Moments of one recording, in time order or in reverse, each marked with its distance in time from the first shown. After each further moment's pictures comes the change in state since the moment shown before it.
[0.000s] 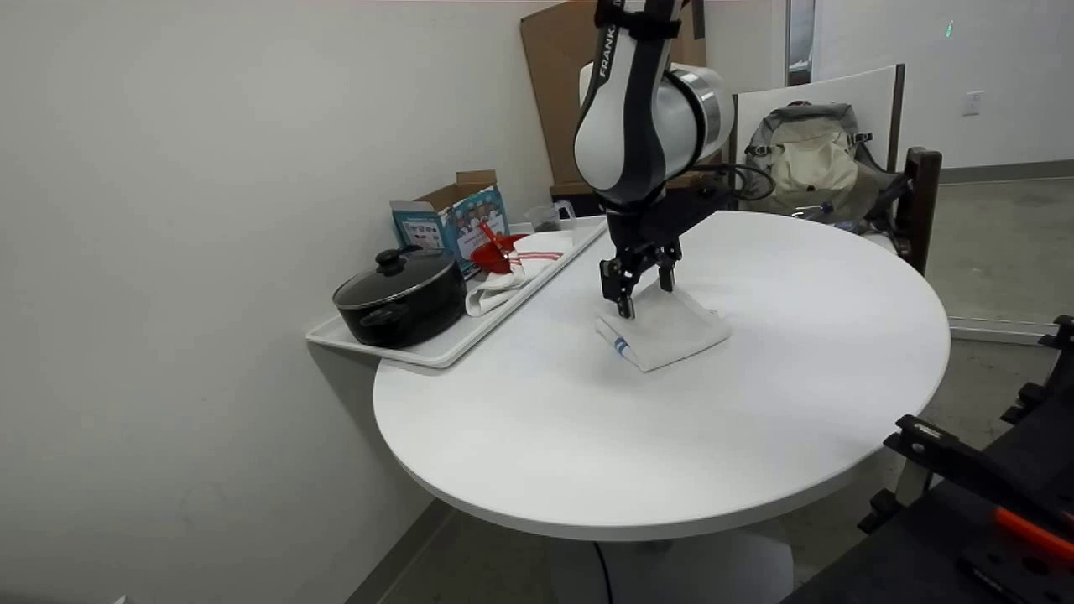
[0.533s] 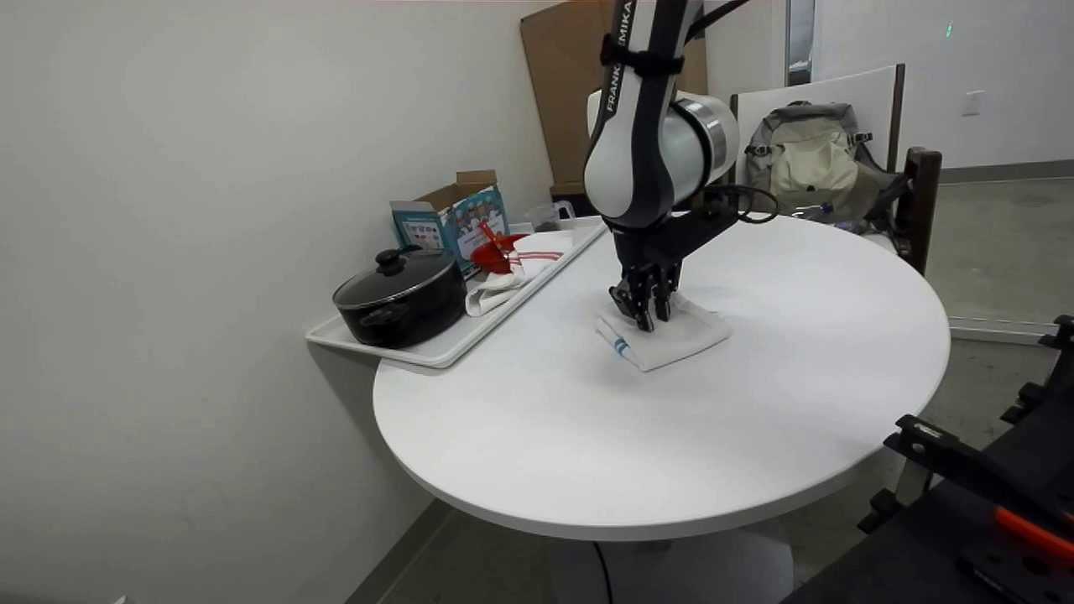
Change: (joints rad) arm 0.004 0.064 -0.011 0.014 0.000 0.050 0.035
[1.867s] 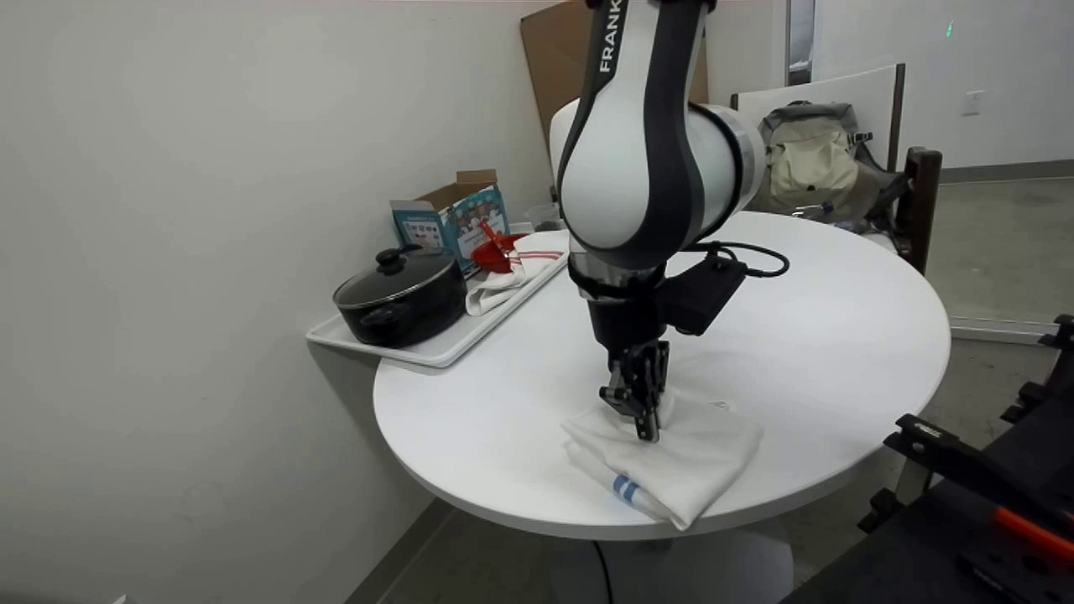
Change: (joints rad) arm -0.055 -0.144 0.321 -0.337 0.017 0.000 -0.157
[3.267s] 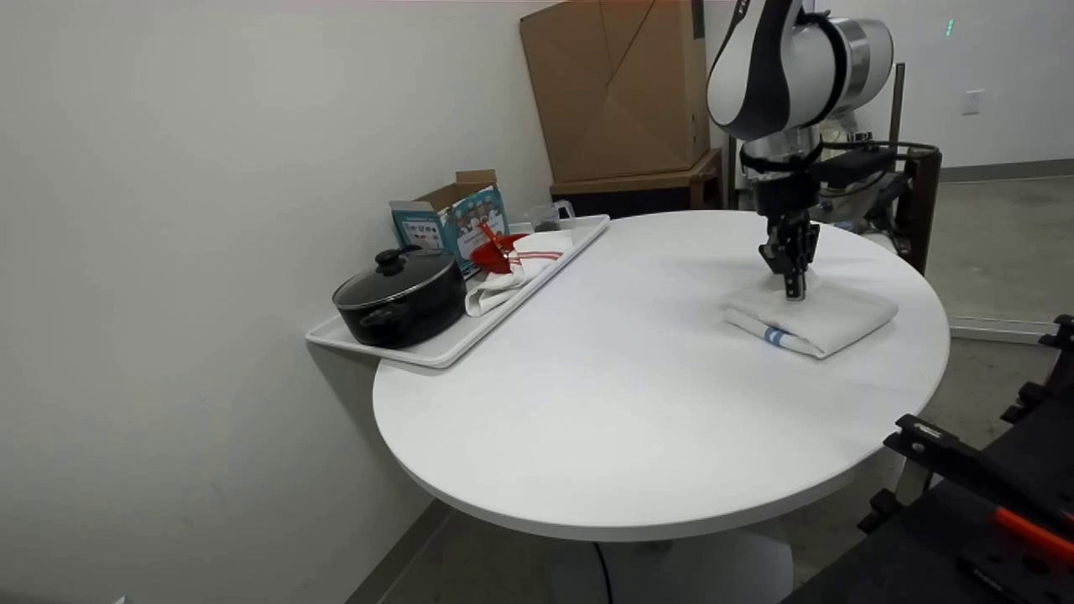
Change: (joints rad) arm -0.394 -0.016 -0.218 0.178 0.052 -0.265 -0.351
